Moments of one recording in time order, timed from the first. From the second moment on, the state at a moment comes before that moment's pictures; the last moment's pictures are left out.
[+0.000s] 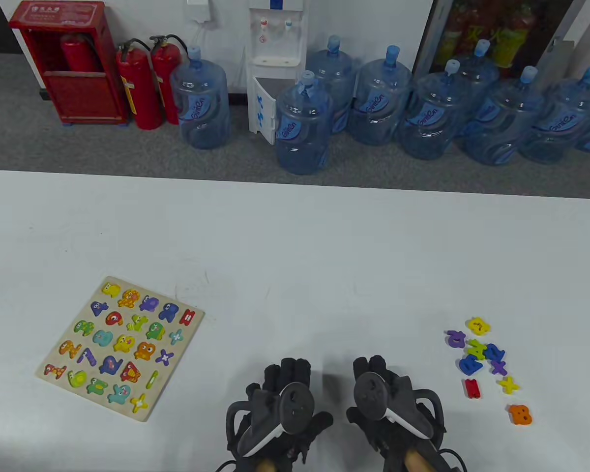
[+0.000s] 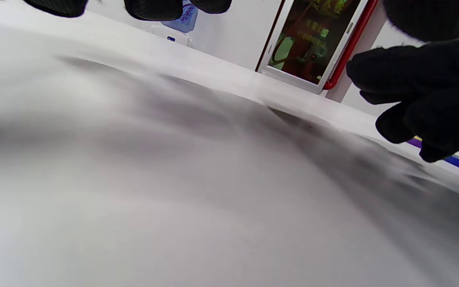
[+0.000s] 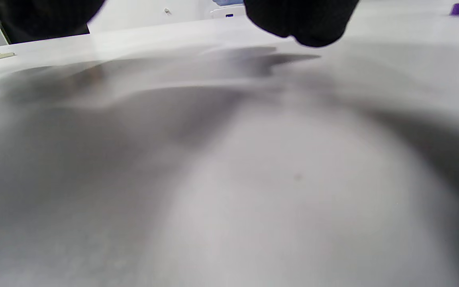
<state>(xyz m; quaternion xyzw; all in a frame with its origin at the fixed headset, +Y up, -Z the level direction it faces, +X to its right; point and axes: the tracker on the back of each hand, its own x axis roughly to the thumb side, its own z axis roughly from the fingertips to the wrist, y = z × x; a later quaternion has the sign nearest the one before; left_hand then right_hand) -0.042 -0.734 -0.197 -0.09 -0.08 0.17 0.98 0.155 -0.749 -0.225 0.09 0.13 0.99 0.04</state>
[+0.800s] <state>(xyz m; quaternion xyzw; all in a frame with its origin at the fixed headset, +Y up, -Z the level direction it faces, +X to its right) -0.228 -0.739 -0.208 -0.18 0.20 0.09 0.96 0.270 -0.739 -0.251 -0.12 0.06 0.99 -0.07</state>
